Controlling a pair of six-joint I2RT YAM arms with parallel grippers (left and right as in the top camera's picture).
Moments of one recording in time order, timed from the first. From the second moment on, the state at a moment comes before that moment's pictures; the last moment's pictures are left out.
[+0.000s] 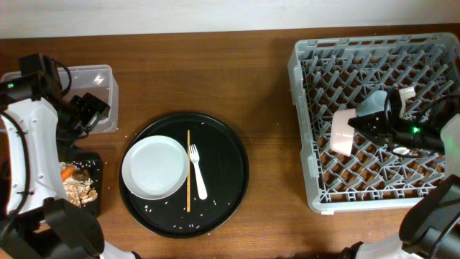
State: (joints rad) left arm 0.32 1.74 1.67 -1.35 0.07 -0.66; right arm -0.57 1.72 1.32 -1.35 -1.16 -0.37
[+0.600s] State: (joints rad) left arm 0.32 1.74 1.67 -1.35 0.07 -0.66; right arm -0.49 1.72 1.44 -1.35 -0.99 -0.23
